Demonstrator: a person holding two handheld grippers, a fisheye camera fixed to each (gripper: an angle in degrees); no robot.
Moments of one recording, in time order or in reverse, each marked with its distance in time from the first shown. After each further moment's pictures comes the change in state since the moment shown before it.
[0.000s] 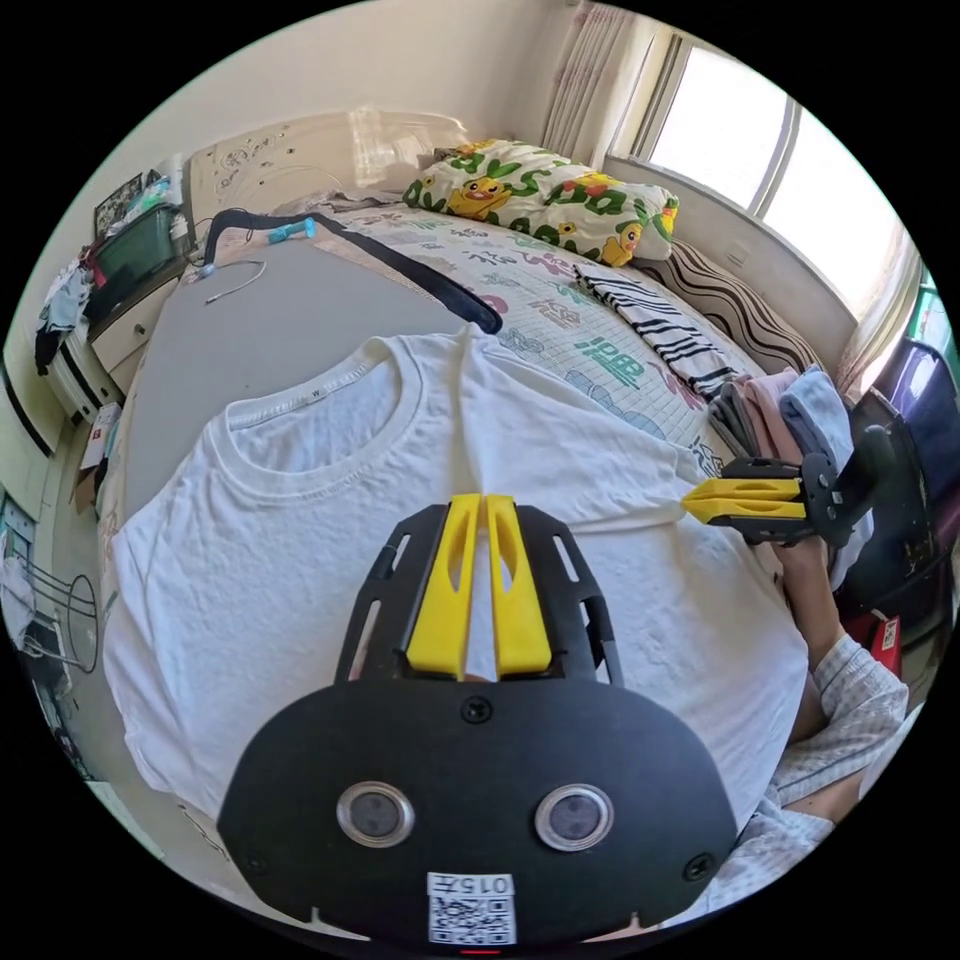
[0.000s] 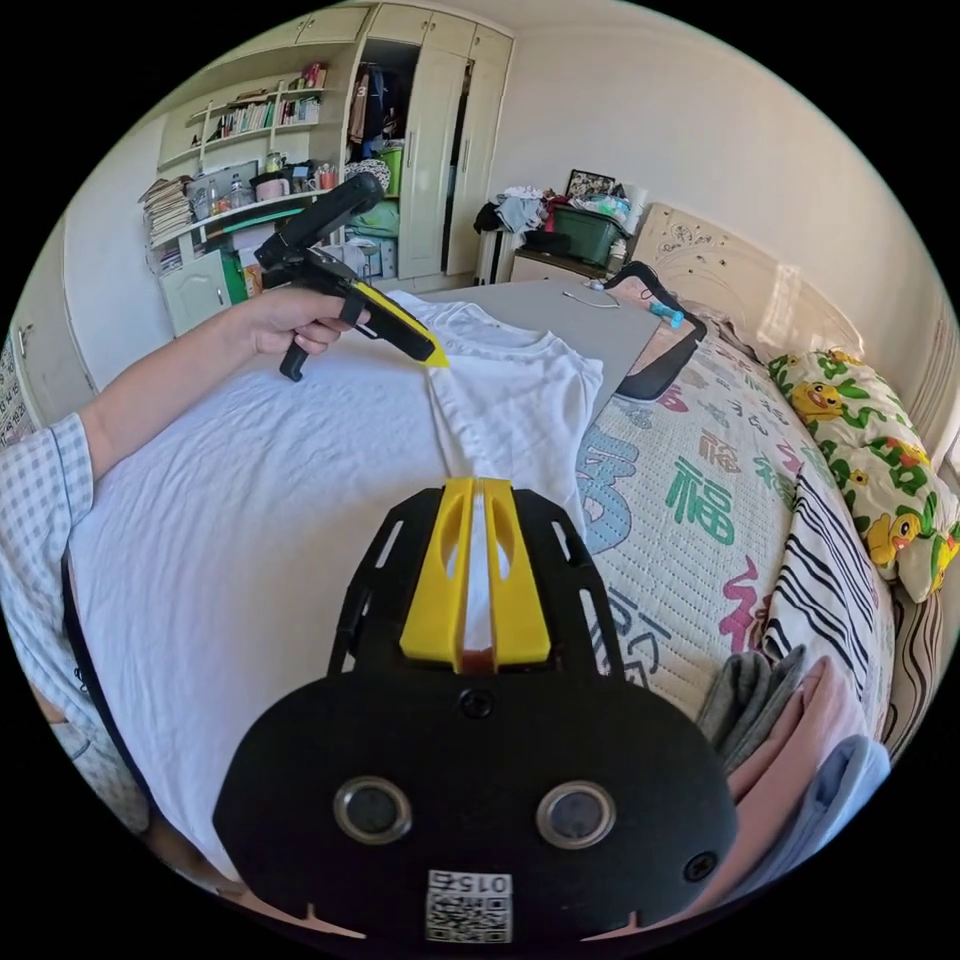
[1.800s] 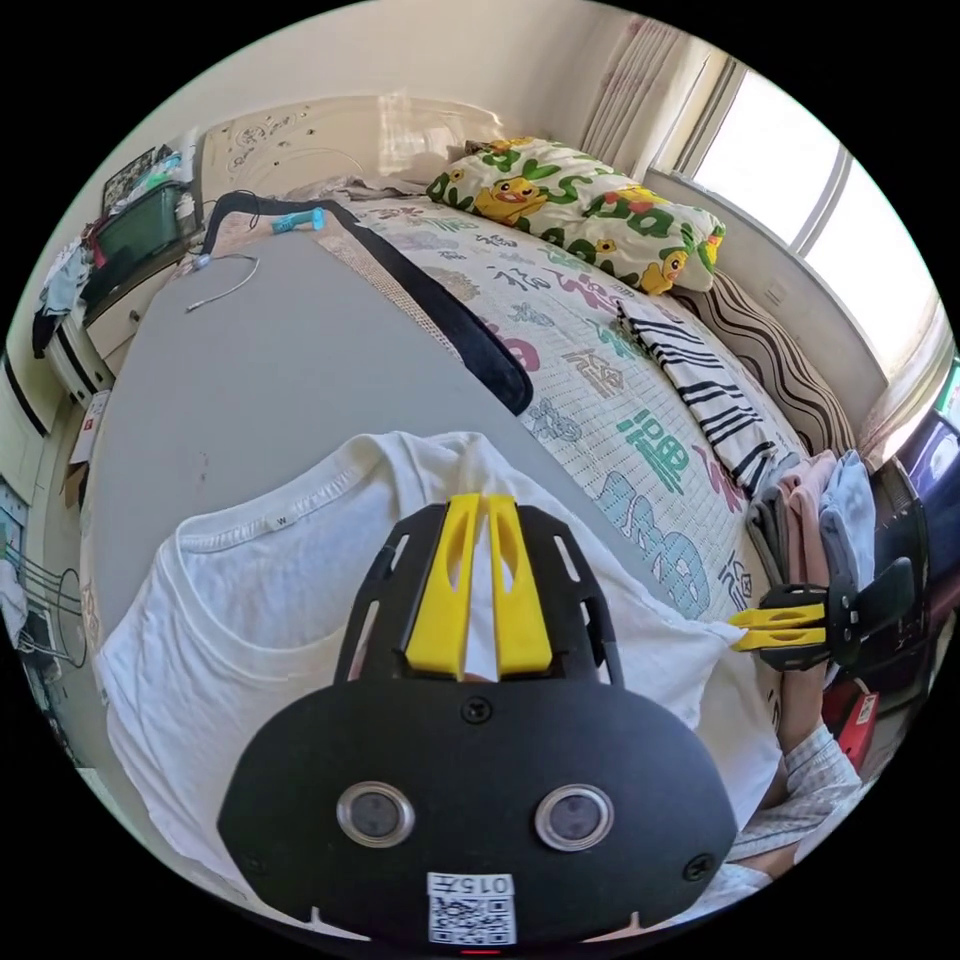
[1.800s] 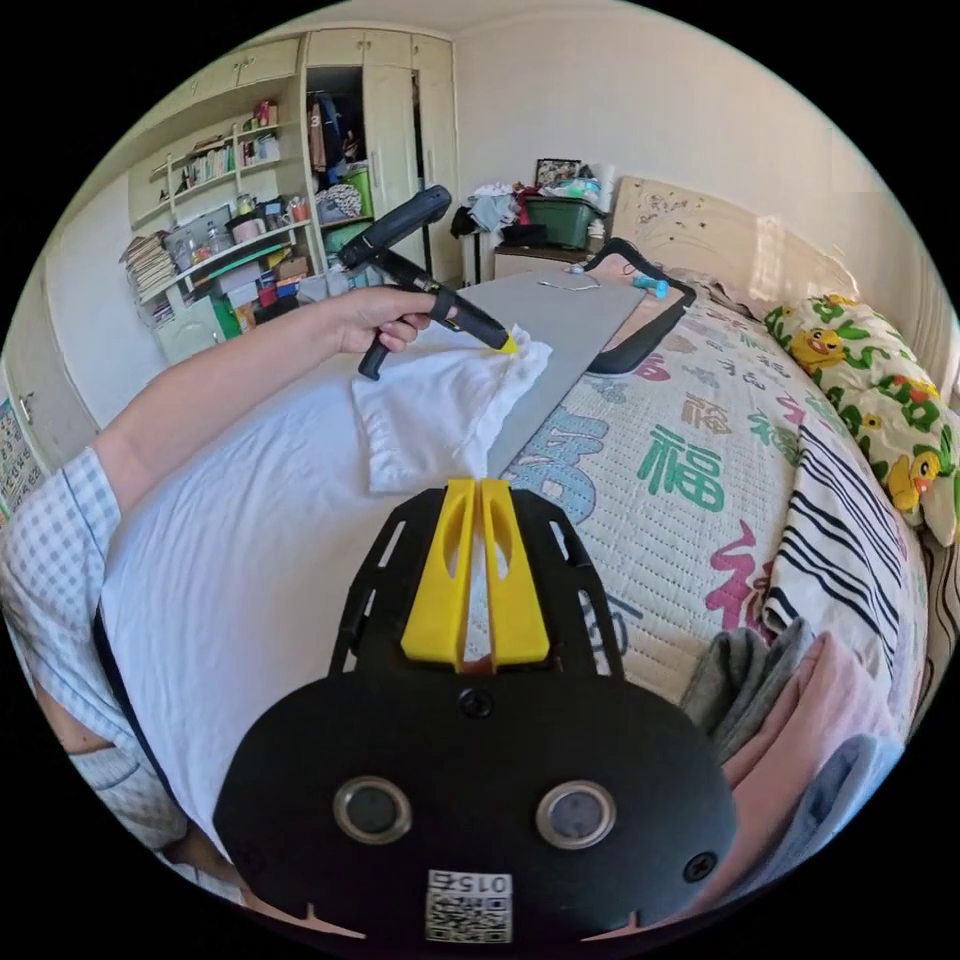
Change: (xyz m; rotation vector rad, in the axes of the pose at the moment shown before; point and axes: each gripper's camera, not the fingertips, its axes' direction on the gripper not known) left arm -0.031 -0.111 0.016 -0.022 -0.029 -0.063; right arm 0.051 -0.039 -0.042 -0.013 -0.055 0.153
